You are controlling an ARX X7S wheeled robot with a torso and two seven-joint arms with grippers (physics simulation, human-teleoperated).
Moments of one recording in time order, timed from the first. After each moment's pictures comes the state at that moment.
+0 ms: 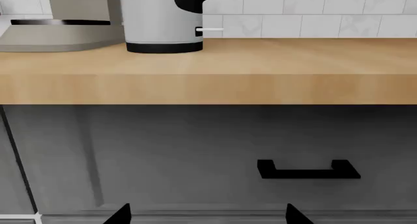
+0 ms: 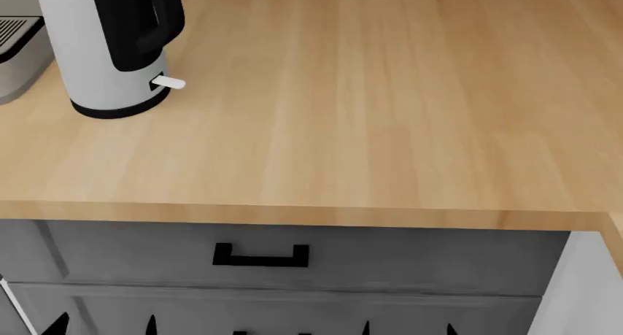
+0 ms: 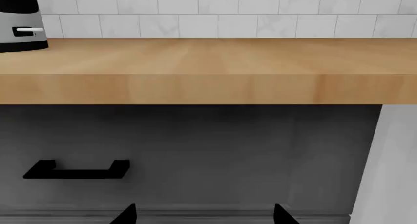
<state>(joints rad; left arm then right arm) 0.00 0.00 0.00 0.00 0.00 0.00 0.00 0.00 0.00 0.00 0.00 0.00 0.00 0.00</state>
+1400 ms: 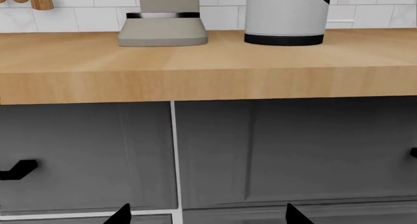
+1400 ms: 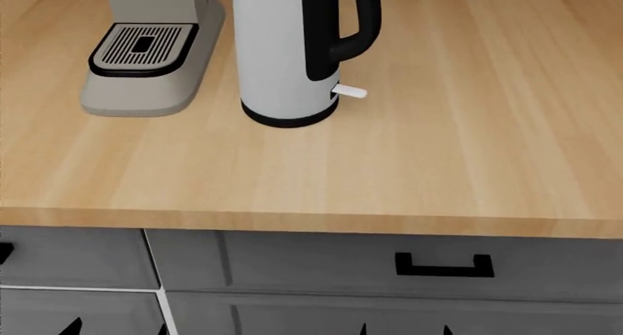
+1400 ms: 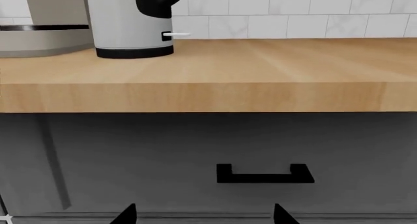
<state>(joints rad) -0.01 -0.11 0.14 -0.03 -0.10 0.00 -0.09 0.00 0.11 -0.13 -0.01 0.12 0.00 0.12</state>
